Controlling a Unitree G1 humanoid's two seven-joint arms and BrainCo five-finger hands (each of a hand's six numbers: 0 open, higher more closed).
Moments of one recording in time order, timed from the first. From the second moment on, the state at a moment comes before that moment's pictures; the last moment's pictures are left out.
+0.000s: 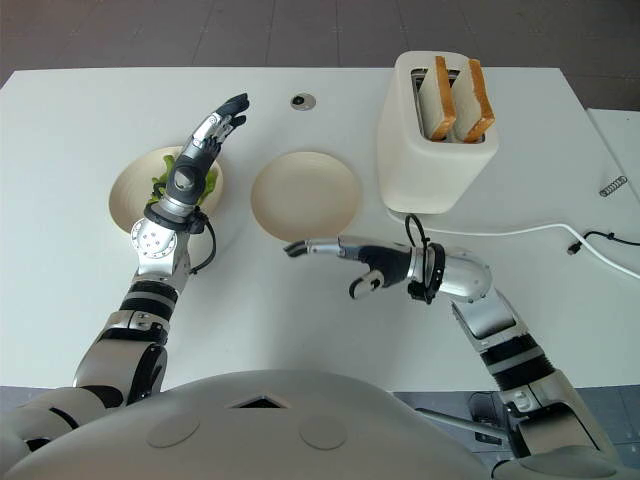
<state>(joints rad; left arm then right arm) -0.29 0.21 -0.02 0.58 -0.17 -0.98 -0.49 0.00 -0.58 0.27 -0.09 0.25 -0.54 0.79</state>
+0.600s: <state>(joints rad) -0.26 0.29 0.07 0.44 -0.06 -1.00 -0.47 -0.30 -0.53 -0.28 0.01 -0.20 -0.47 0.14</state>
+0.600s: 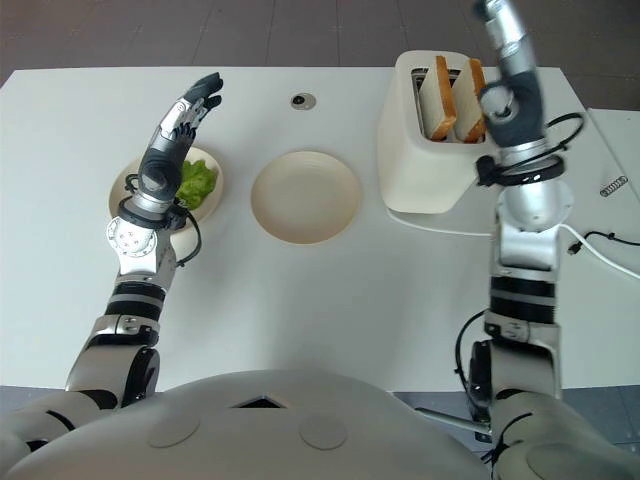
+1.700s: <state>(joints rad) -0.22 0.50 0.07 0.45 0.22 -0.98 -0.21 -0.30 -0.73 -0.21 0.23 -0.24 -0.27 0.17</state>
